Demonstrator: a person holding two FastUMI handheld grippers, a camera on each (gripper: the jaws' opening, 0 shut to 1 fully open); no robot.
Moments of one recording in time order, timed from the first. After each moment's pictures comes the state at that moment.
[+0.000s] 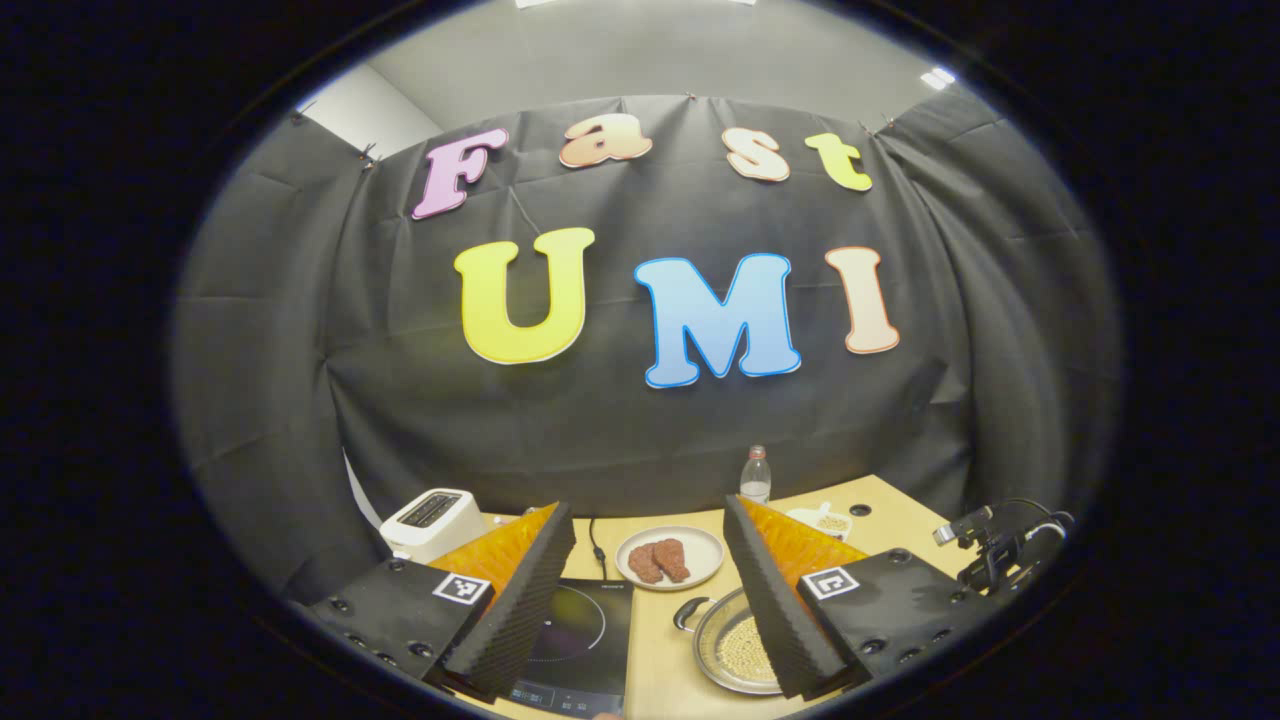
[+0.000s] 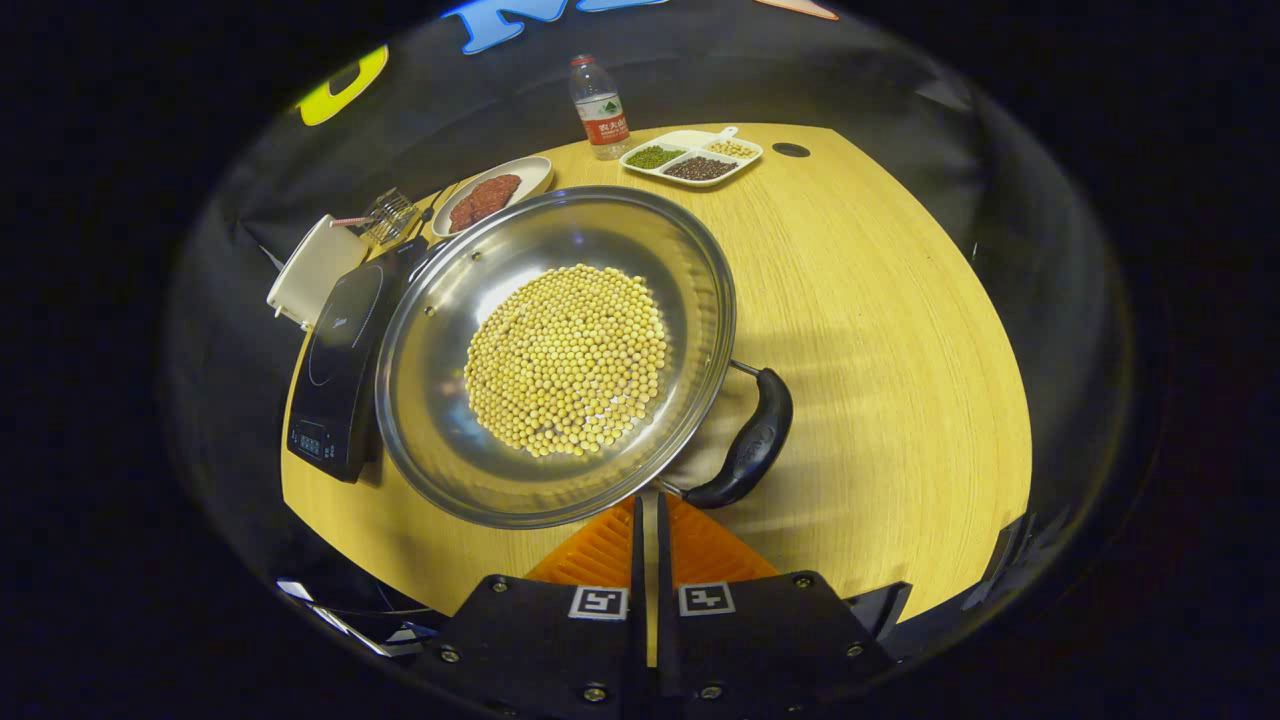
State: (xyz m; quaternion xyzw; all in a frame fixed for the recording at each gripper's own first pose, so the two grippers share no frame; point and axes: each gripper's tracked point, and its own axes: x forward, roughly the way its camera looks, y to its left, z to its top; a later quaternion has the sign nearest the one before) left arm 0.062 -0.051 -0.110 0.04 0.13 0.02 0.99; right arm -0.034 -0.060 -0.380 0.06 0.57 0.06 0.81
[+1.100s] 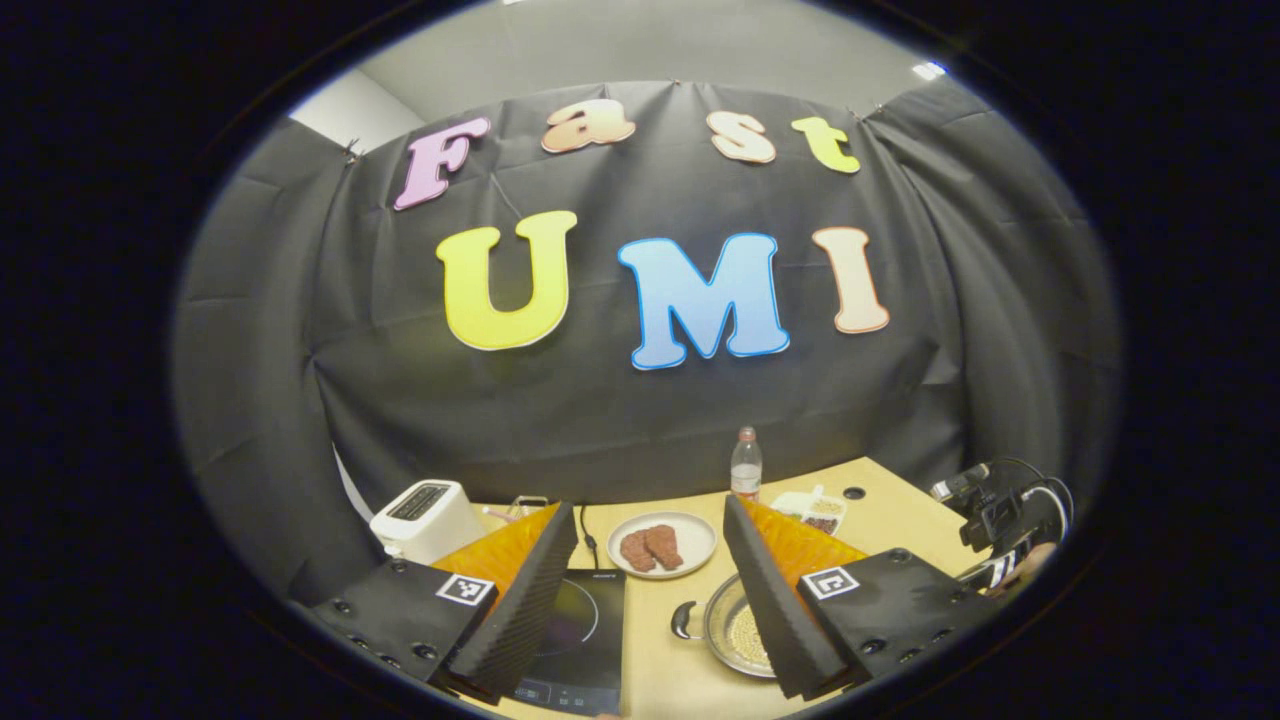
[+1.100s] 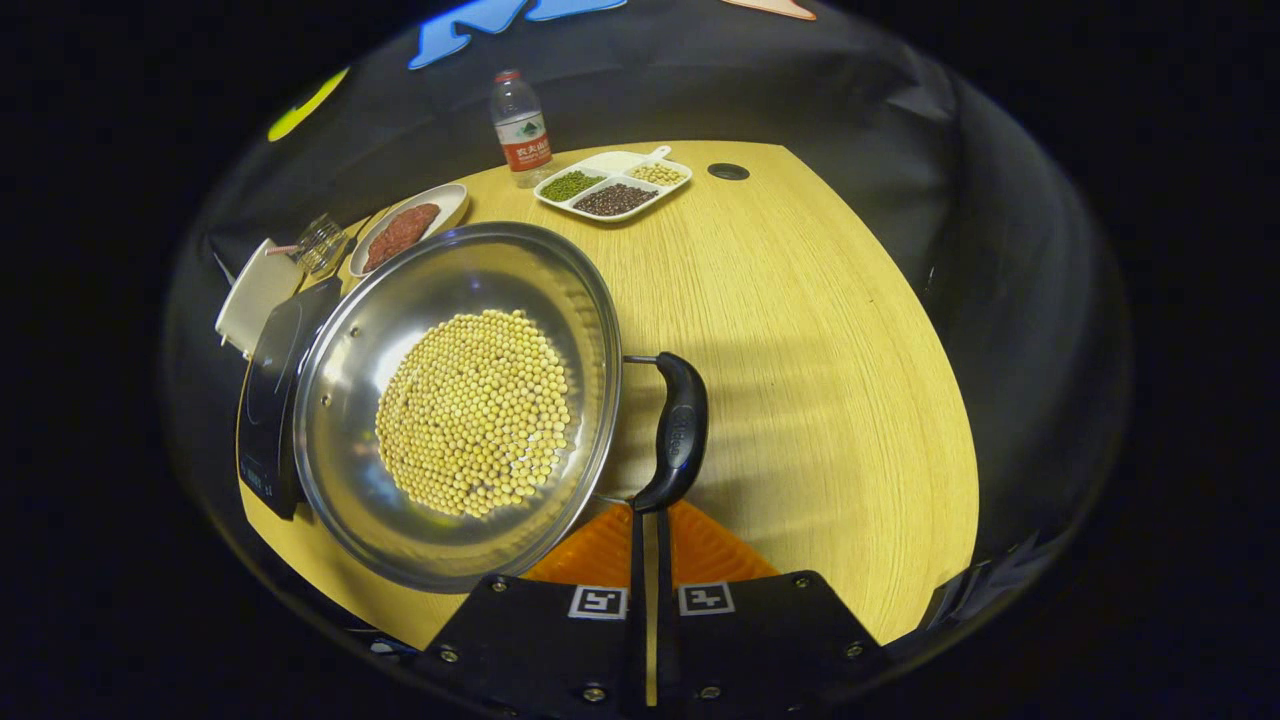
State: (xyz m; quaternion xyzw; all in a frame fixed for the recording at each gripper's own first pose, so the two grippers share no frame) left arm 0.065 -0.056 -0.133 0.04 0.16 0.01 0.99; right arm 0.026 -0.125 -0.401 0.04 0.55 0.00 0.83
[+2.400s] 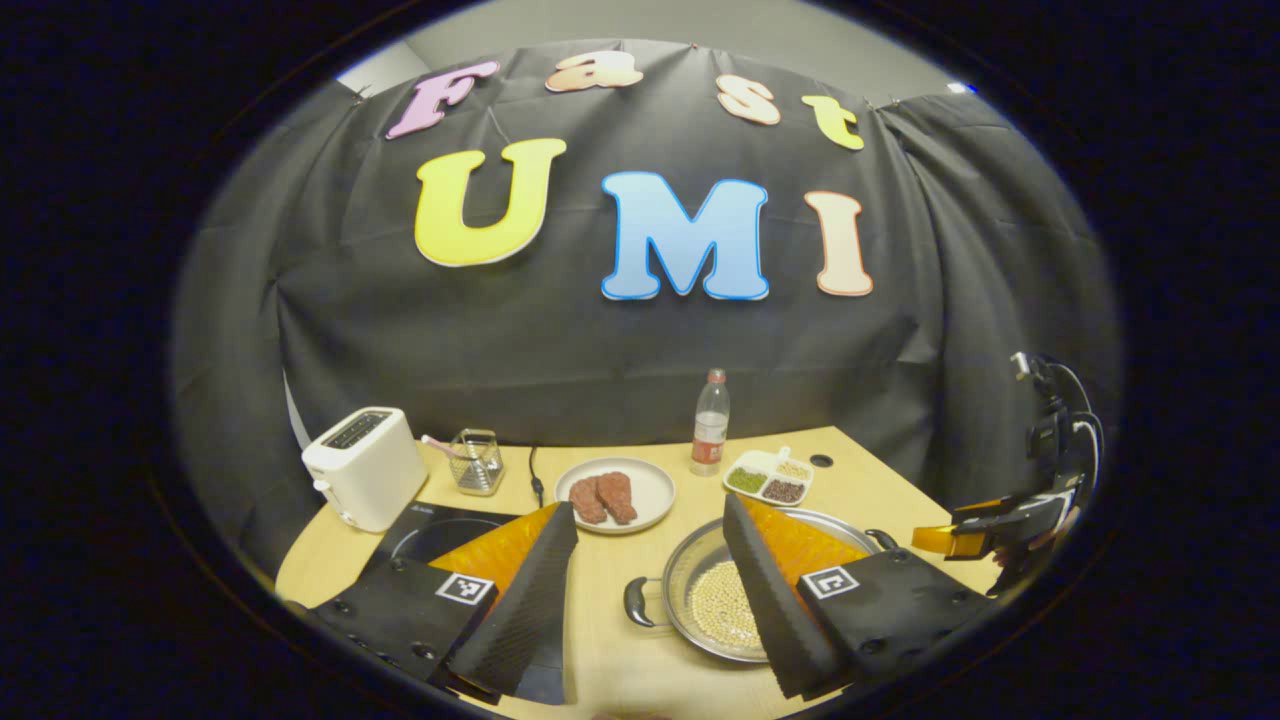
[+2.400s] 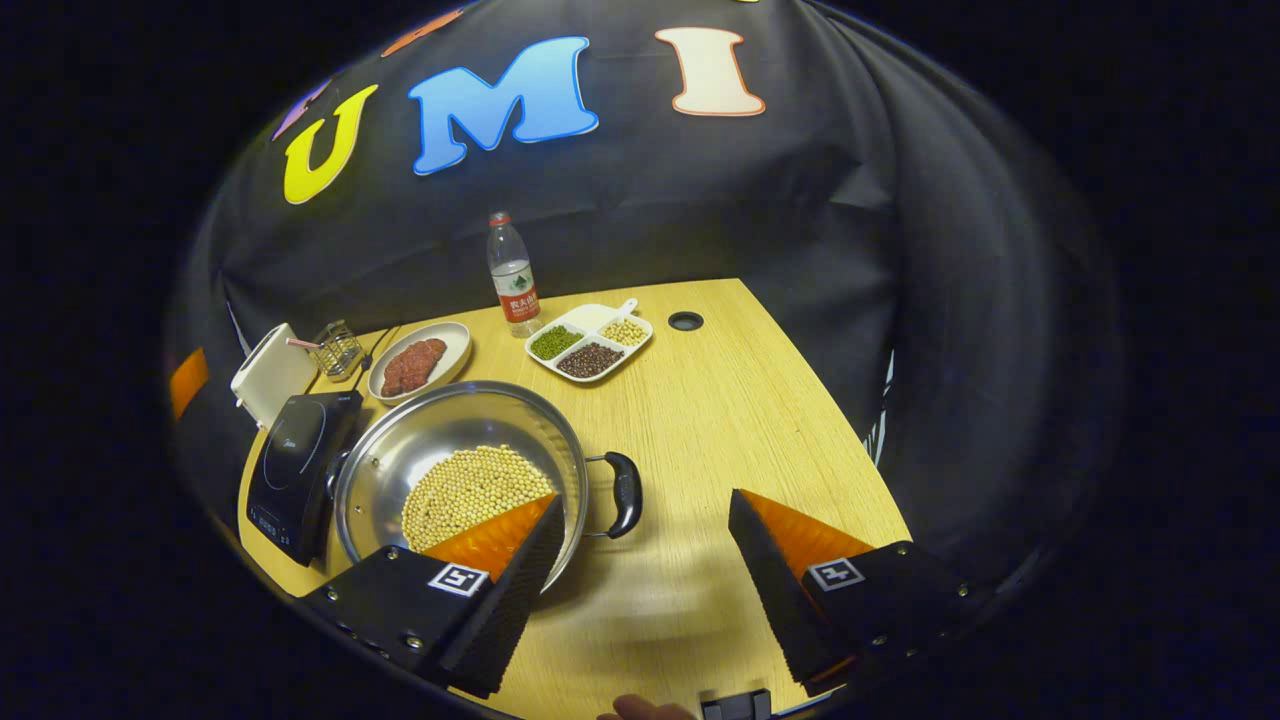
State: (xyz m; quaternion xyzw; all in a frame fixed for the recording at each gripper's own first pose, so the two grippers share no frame) left arm 0.068 -0.087 -0.243 -0.02 0.24 -0.05 0.97; right arm 0.062 -0.151 -0.313 0.04 0.36 -0.01 0.93
